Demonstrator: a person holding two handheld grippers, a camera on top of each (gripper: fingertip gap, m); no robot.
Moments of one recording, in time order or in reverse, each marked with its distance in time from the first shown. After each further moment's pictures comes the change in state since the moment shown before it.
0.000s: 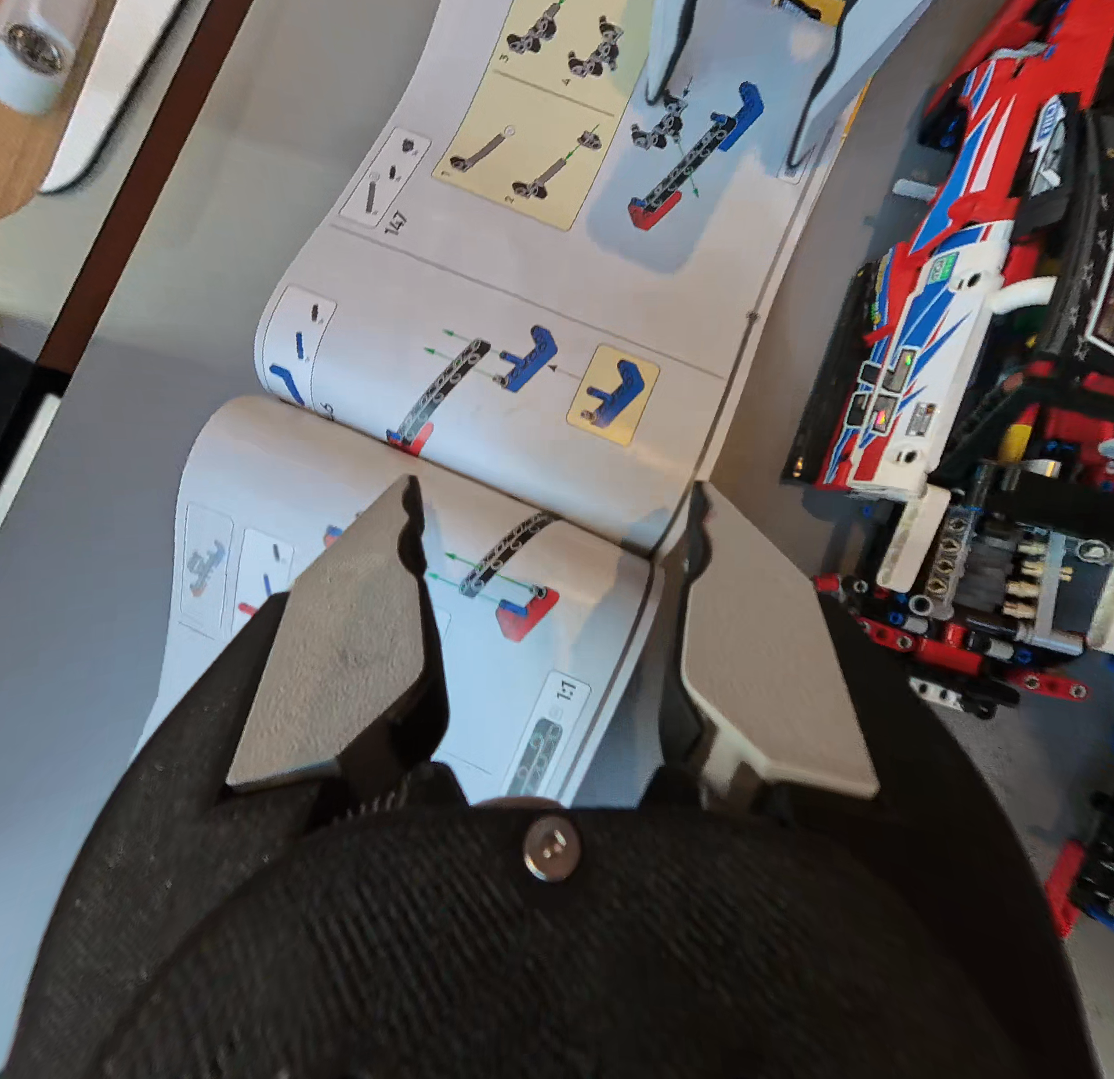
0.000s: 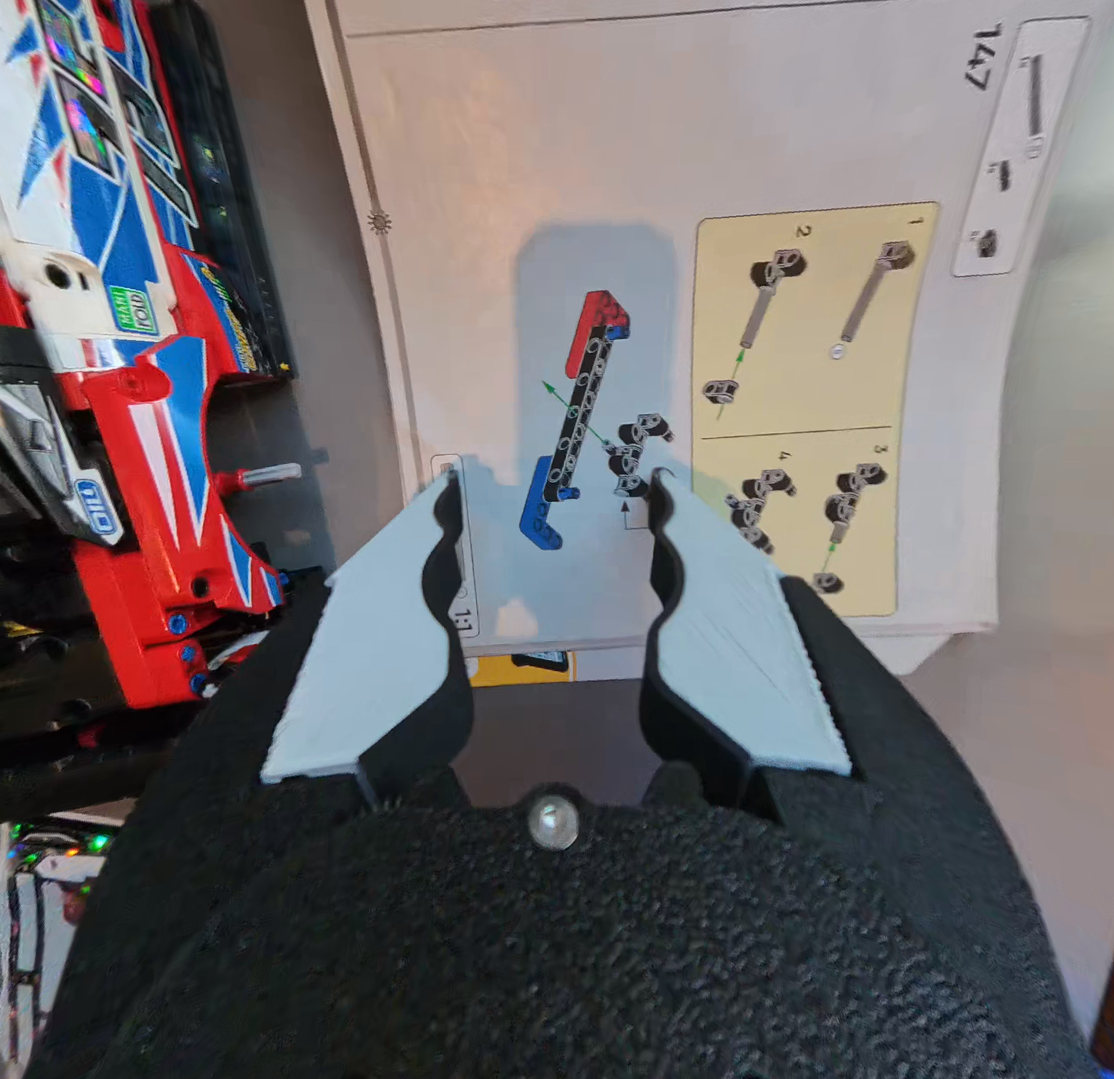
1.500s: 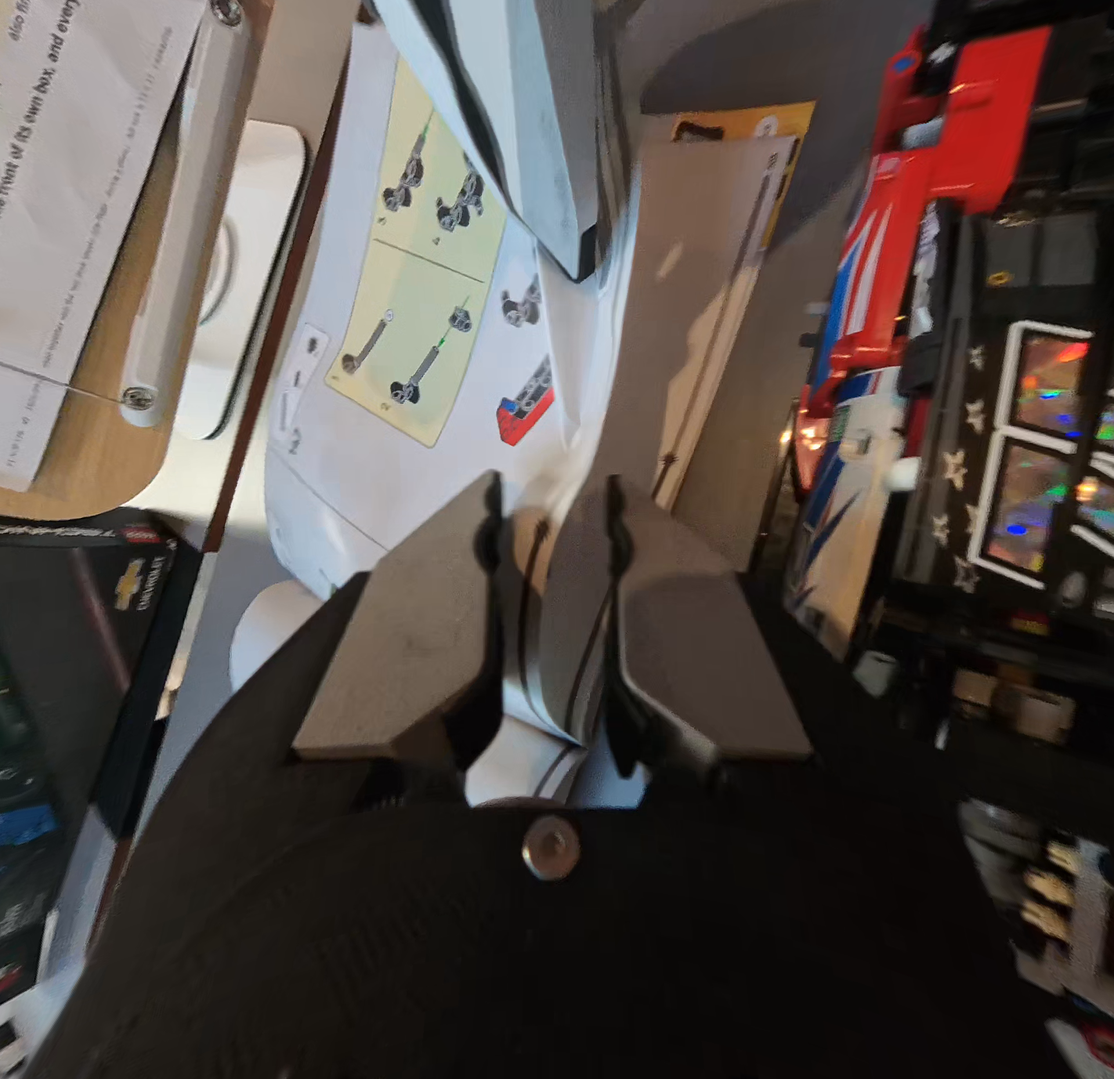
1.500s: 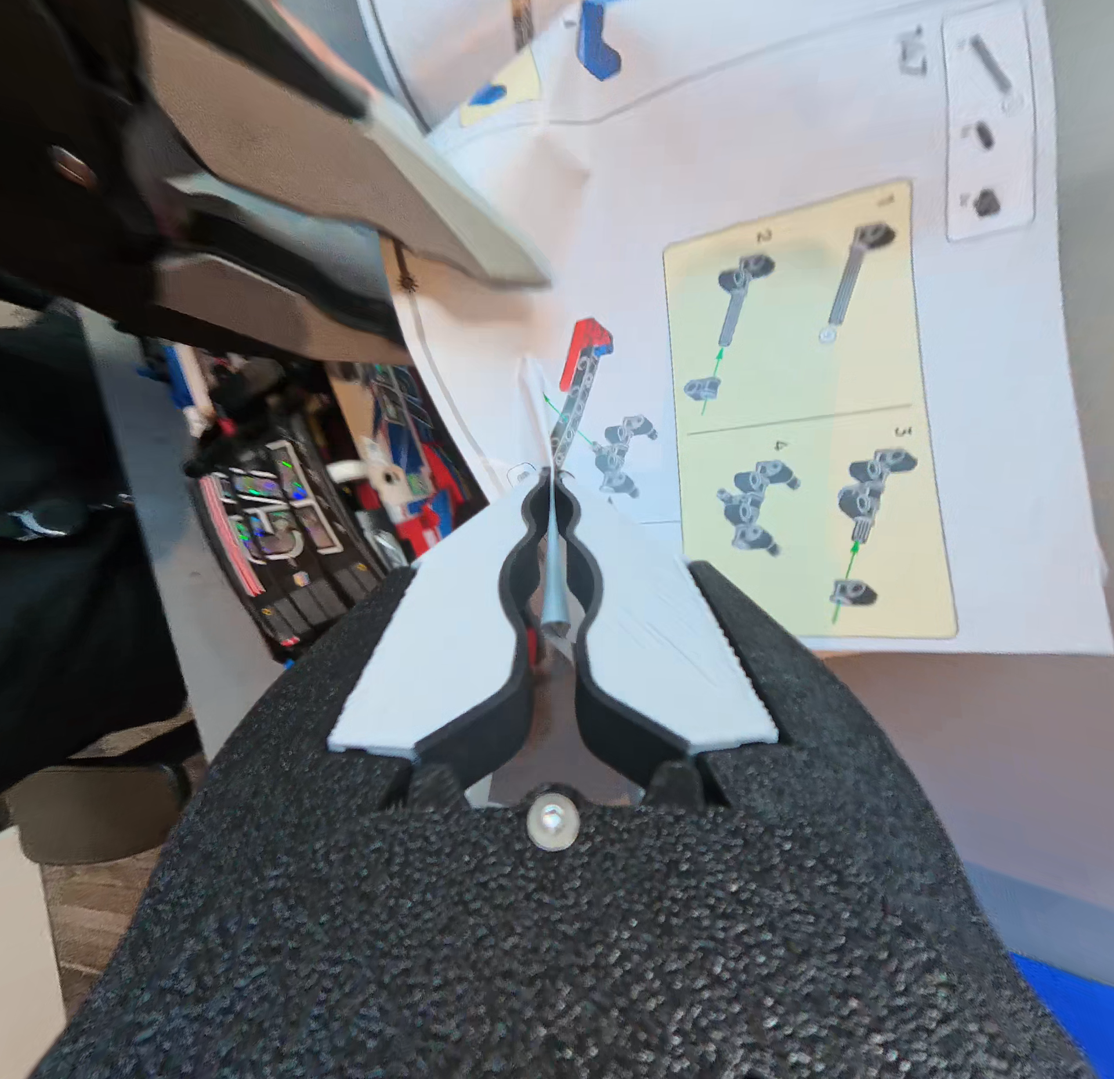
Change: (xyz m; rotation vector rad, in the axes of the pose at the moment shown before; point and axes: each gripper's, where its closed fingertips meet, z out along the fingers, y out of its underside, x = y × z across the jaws) left arm 0.056 -0.056 0.044 0.076 -0.302 0.281; right arm -0.022 -0.054 -0.056 0.097 -0.189 0.348
